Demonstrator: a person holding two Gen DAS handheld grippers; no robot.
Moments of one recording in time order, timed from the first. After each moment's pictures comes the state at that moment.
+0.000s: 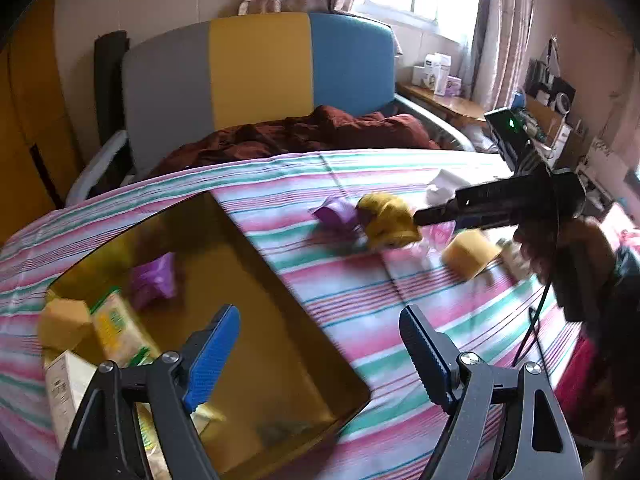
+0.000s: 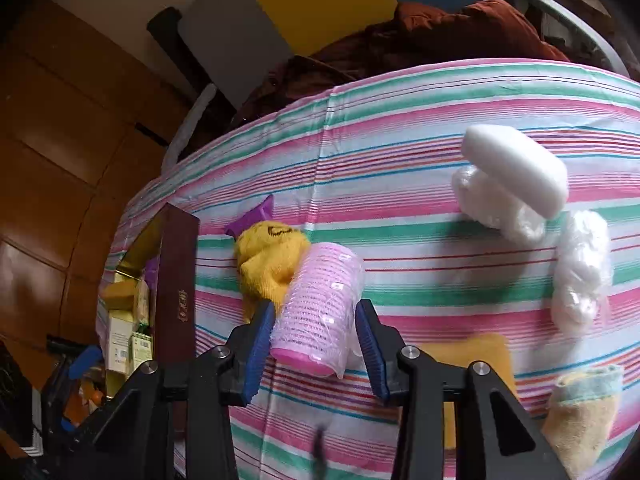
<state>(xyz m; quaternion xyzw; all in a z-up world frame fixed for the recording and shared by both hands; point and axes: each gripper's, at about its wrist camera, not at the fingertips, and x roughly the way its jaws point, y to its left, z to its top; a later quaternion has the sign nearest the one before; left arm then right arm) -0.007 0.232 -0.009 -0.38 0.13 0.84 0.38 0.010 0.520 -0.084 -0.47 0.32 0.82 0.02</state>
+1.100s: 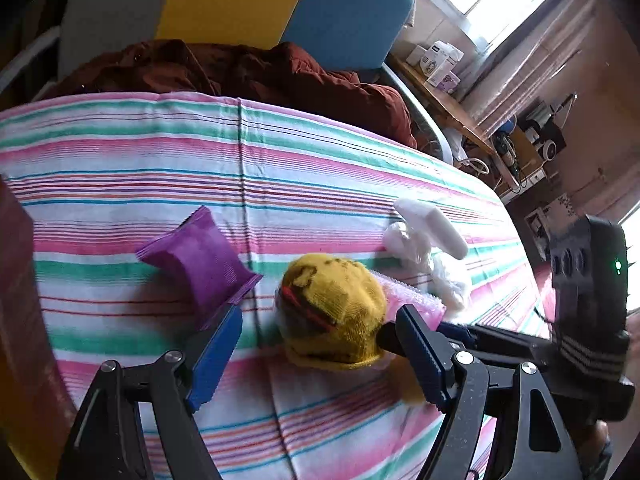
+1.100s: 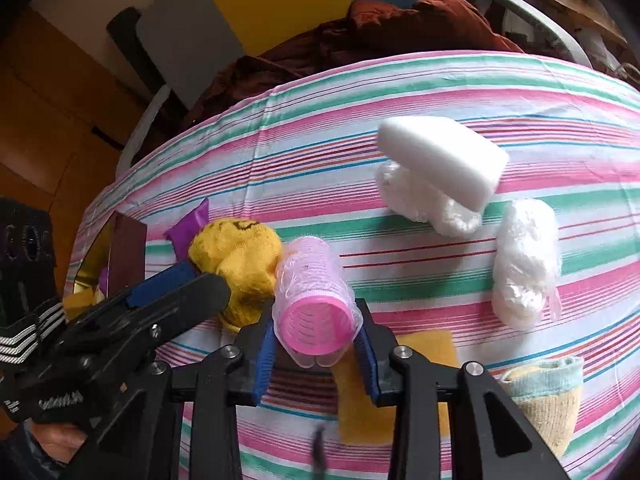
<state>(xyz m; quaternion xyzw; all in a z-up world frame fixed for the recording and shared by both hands) -0.099 0.390 -0.073 -0.53 0.00 0.74 0.42 0.018 0.542 -0.095 -0.49 0.31 0.81 0.09</state>
